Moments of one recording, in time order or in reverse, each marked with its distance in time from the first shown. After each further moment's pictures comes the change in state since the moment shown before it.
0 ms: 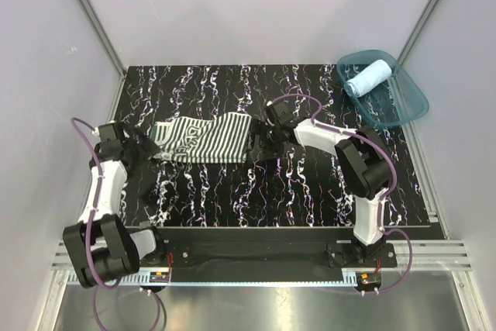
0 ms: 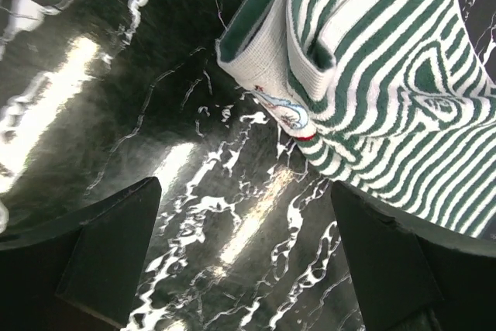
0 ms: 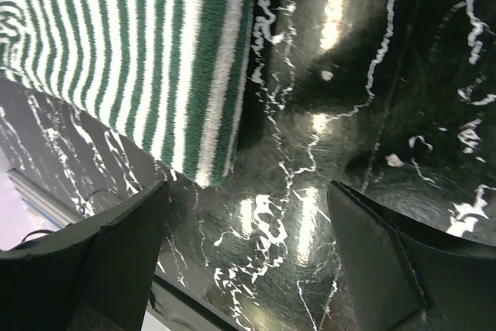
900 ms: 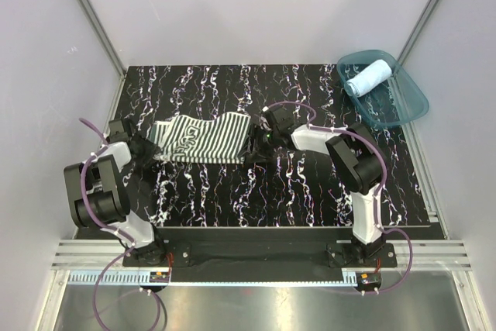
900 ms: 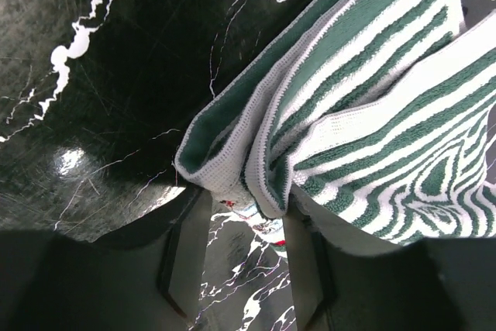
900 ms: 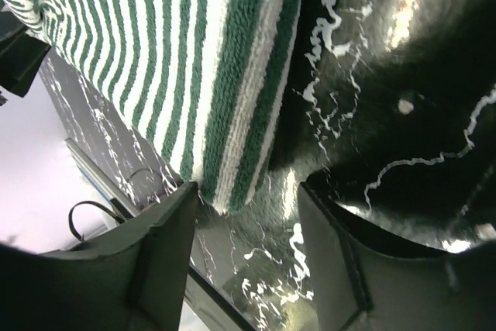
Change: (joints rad) left arm 0.021 0.439 0.034 0.285 0.072 -0.235; right arm 0.000 0.071 -0.062 0.224 -0.173 0.081
